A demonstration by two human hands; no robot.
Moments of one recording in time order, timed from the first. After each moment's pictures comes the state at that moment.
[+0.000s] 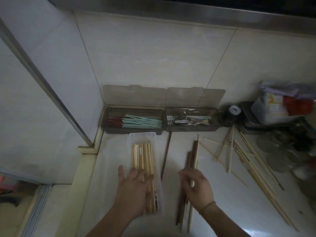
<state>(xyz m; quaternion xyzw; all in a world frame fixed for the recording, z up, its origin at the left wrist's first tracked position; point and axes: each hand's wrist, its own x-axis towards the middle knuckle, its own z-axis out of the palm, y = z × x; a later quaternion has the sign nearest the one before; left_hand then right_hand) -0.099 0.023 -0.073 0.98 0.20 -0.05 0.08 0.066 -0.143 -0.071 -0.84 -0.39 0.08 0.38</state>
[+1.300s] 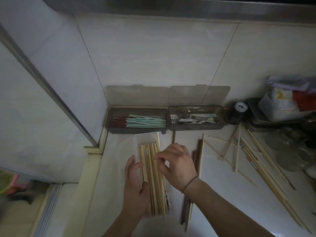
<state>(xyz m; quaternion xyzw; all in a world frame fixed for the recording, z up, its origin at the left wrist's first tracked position) -0.096 0.007 -0.084 0.75 0.36 0.29 0.47 0.055 -0.057 -0.014 -0.77 -0.55 -0.03 0.33</state>
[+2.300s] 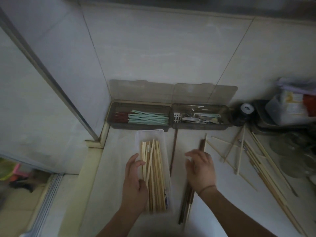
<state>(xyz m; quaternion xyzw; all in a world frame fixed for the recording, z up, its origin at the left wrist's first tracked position) -0.094 0.006 -0.081 0.77 0.37 0.28 0.43 0.100 -0.112 -0.079 -0.87 -0.40 -0.01 0.30</state>
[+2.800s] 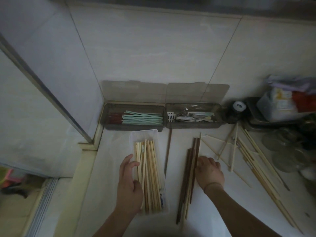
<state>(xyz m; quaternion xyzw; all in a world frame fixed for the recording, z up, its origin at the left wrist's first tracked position) -0.094 0.006 -0.079 0.79 0.36 0.28 0.41 0.128 -0.141 -0.093 -0.96 -0.22 0.16 0.09</state>
